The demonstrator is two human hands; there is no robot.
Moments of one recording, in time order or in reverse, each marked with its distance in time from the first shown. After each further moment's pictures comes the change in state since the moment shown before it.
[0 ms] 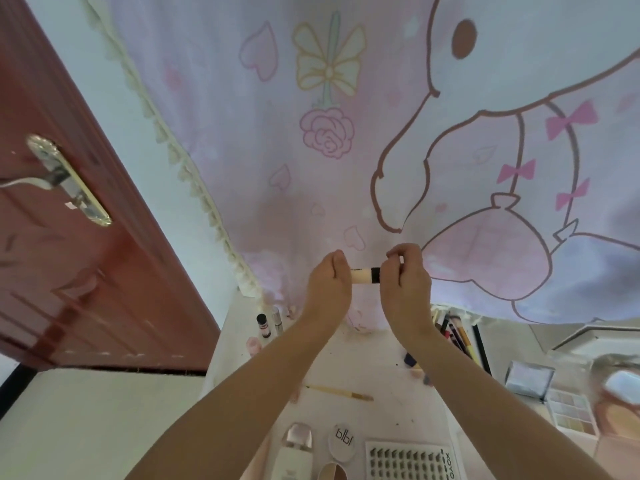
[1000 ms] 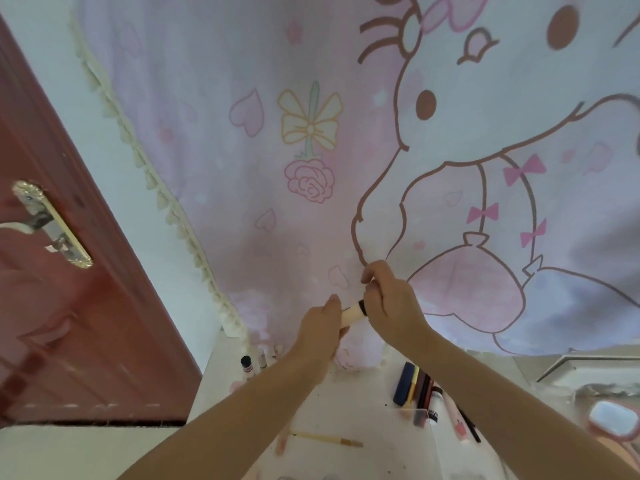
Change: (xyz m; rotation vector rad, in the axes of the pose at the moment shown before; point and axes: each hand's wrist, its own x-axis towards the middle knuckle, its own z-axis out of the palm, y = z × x) left_hand -0.003 0.017 -0.003 -0.091 -0.231 -0.404; right_hand 0.028 -0.019 -0.021 -0.213 -0.290 -0.305
